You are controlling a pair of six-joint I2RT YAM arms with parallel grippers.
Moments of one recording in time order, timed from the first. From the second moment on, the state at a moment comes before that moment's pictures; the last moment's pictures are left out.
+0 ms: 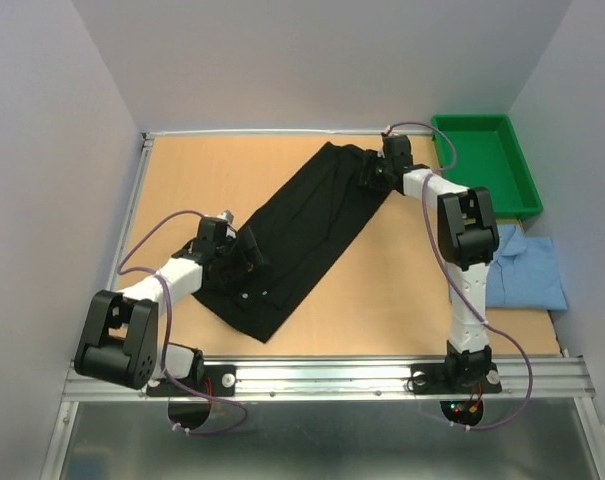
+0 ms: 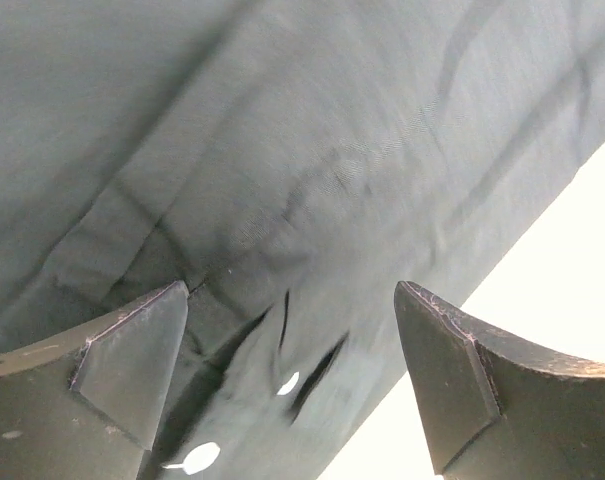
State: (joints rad) left arm -0.25 1.34 0.60 -0.17 0.22 -0.64; right arm 0.22 2.21 1.60 -0.13 -0.11 0.40
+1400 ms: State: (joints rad) left arm -0.45 1.51 0.81 -0.38 0.05 -0.55; right arm 0.54 1.91 1.21 -0.20 -0.06 0.48
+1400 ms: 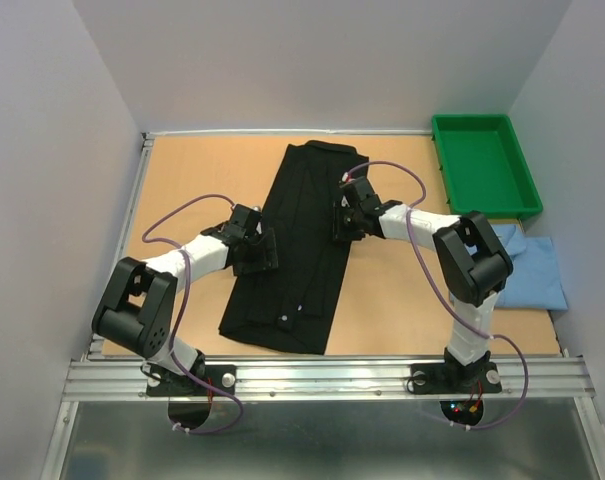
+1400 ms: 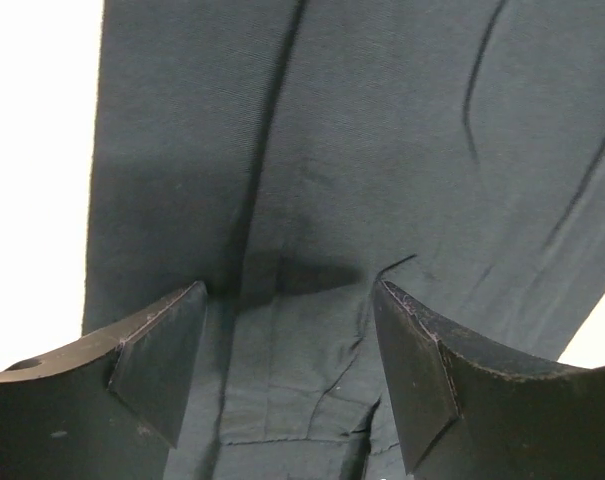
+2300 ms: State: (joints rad) left arm -0.47 1.08 0.76 -0.43 0.07 -0.75; right arm 0.42 1.65 1.17 -0.27 0.03 0.40
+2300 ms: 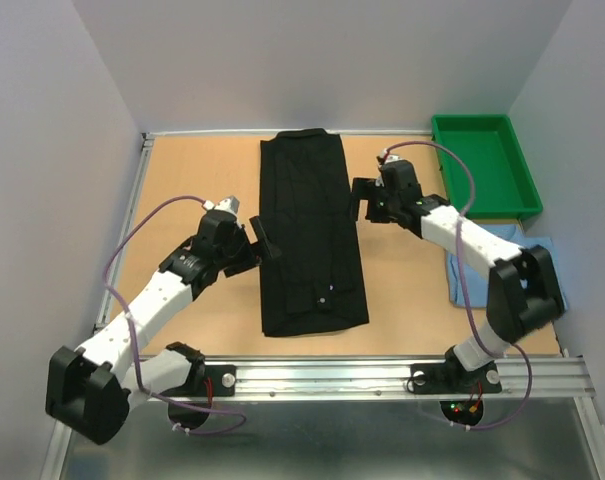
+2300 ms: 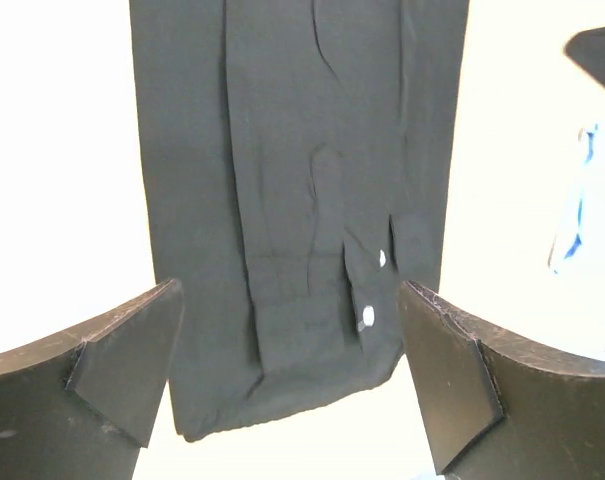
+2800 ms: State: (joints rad) left arm -0.47 0.65 0.42 -0.57 0.24 -0.92; right arm 0.41 1.05 0.65 -0.35 -0.12 0.62
